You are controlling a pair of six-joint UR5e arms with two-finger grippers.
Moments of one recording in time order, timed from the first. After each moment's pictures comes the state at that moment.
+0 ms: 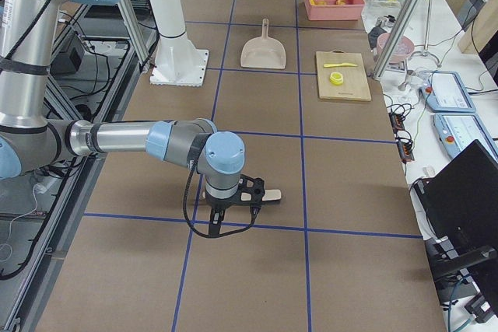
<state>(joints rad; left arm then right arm) -1.15 -1.84 -1.83 -1.75 -2.12 -0.10 1.69 -1.86 1.95 -1.91 2.26 -0.18</state>
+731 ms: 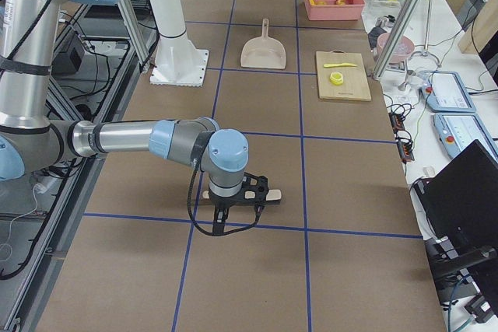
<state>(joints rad) -1.38 -1.57 -1.84 -1.76 -2.39 -0.09 1.69 -1.84 1.95 -1.91 2.27 -0.18</state>
